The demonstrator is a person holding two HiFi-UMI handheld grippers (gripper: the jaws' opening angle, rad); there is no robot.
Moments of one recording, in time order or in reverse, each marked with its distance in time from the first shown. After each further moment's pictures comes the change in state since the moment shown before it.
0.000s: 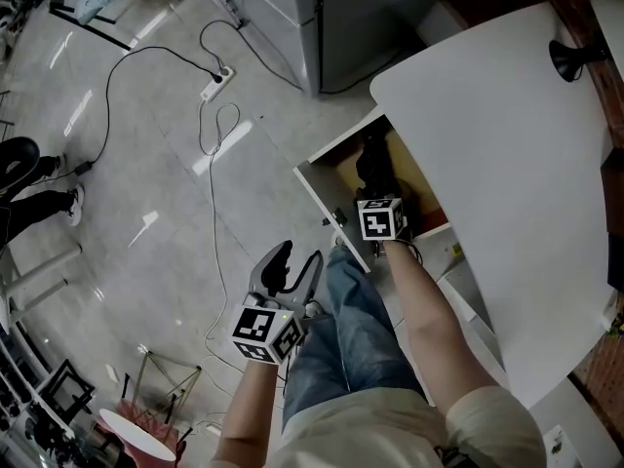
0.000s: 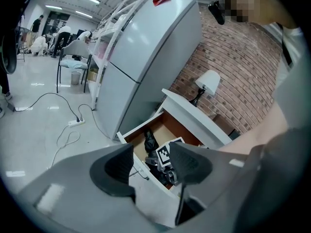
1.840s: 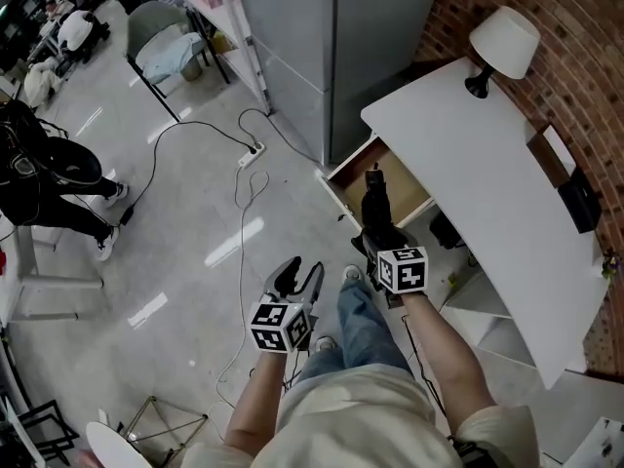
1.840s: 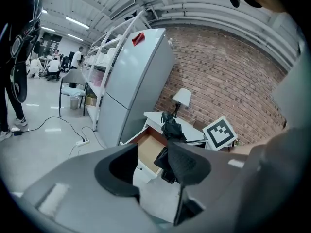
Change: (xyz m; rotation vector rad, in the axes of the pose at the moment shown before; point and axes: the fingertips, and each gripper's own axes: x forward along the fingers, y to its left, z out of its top) left arm -0.218 -0.061 -0.023 0.158 -0.194 -0.036; right arm -0.348 0.114 -0.005 0.112 -0.414 0.181
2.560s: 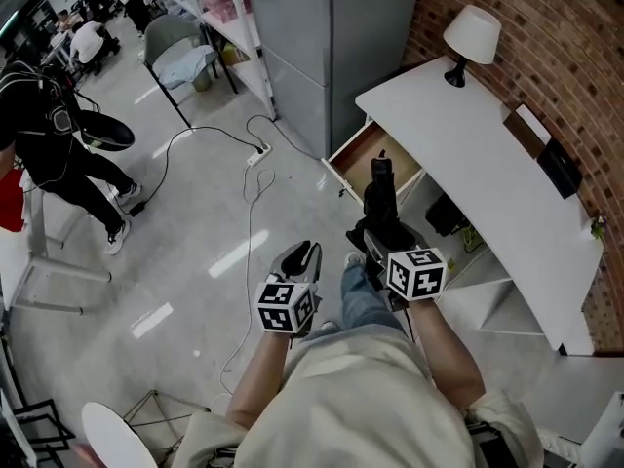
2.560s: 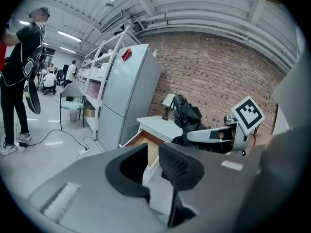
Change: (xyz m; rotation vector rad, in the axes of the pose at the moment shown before) left arm -0.106 -0.056 -0.019 0.116 -0.079 -0.017; right arm -0.171 0.094 -0.006 0.023 -0.224 0.065
